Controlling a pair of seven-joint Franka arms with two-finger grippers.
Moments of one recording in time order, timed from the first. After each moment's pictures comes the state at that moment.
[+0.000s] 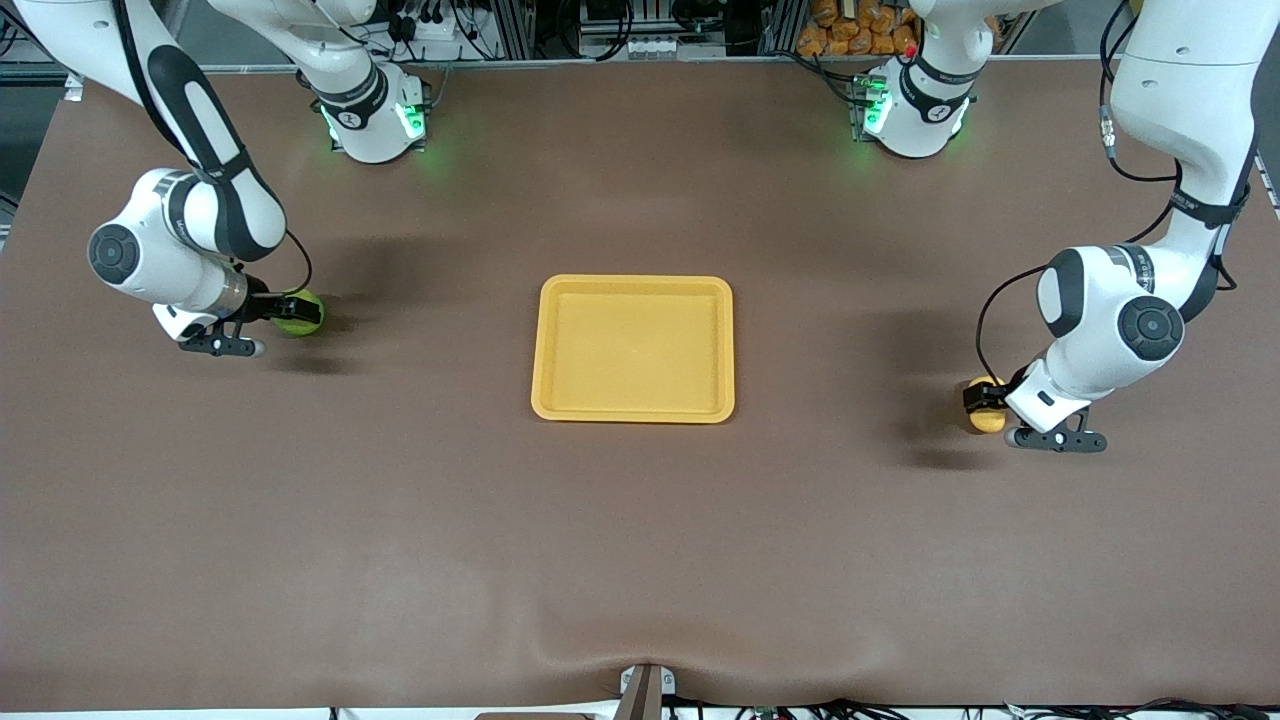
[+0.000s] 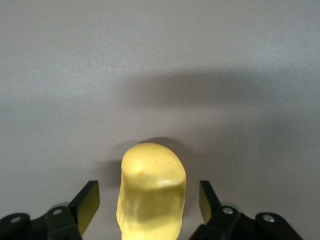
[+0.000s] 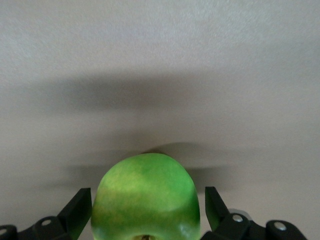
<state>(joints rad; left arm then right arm) 0.12 0.46 -0.07 -2.07 0.11 2.55 0.07 -0.10 0.20 -0.10 -2.49 0.06 2.49 -0.15</state>
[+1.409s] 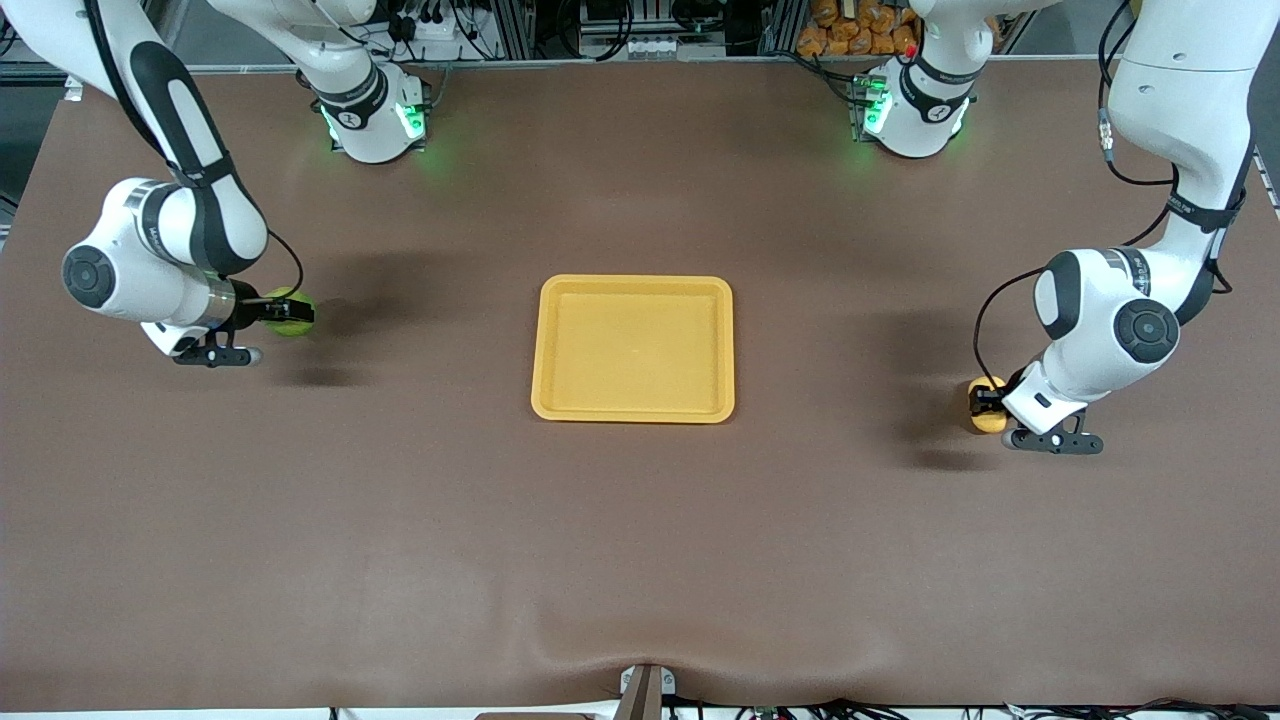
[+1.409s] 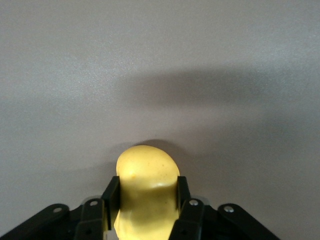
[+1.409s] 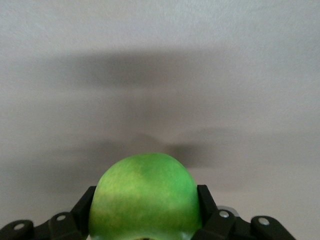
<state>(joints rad) 0.12 0.46 -0.07 -2.06 0.11 2.55 0.07 -0.10 0.20 -0.09 -2.34 0.06 2.24 -0.19</state>
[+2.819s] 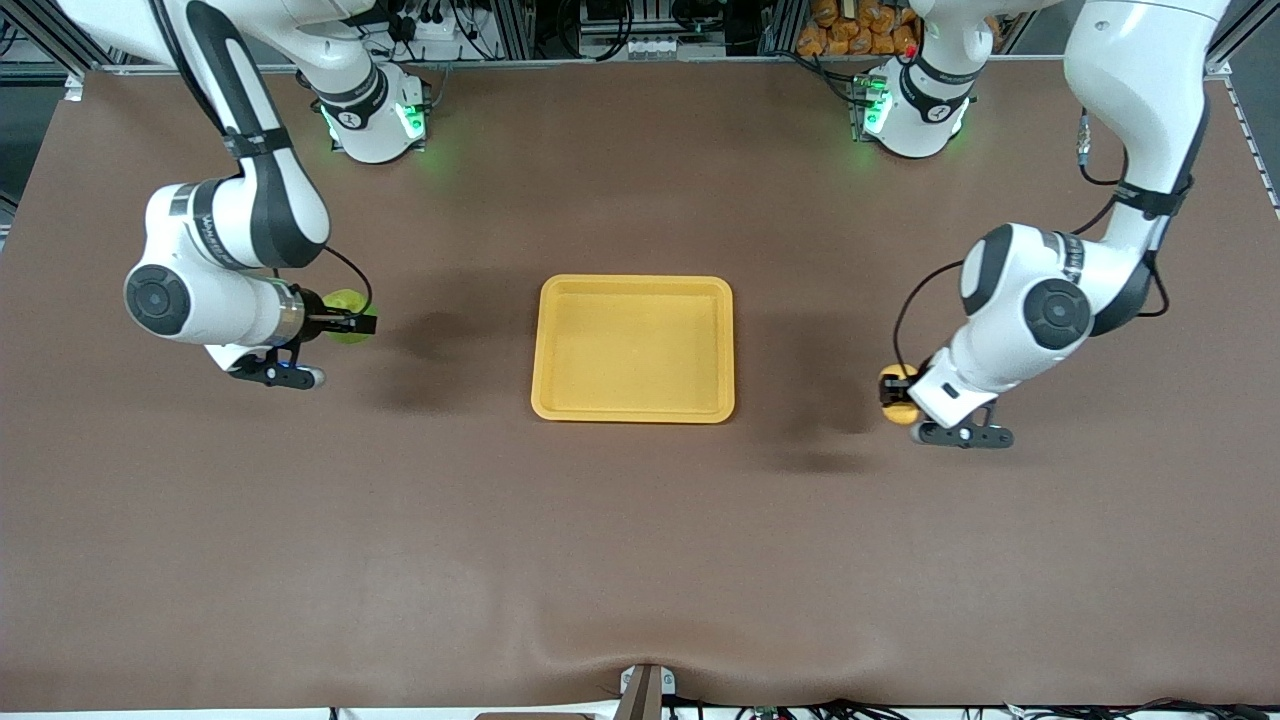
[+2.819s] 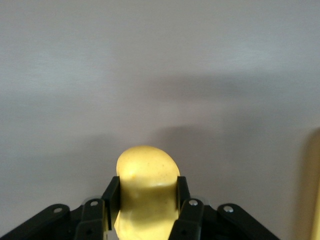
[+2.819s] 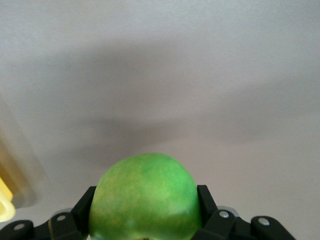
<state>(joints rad) 0.10 0.39 -0.37 -1.97 0.11 2.37 -0.27 0.20 0.19 -0.07 -2.11 0.13 1.97 0.24</state>
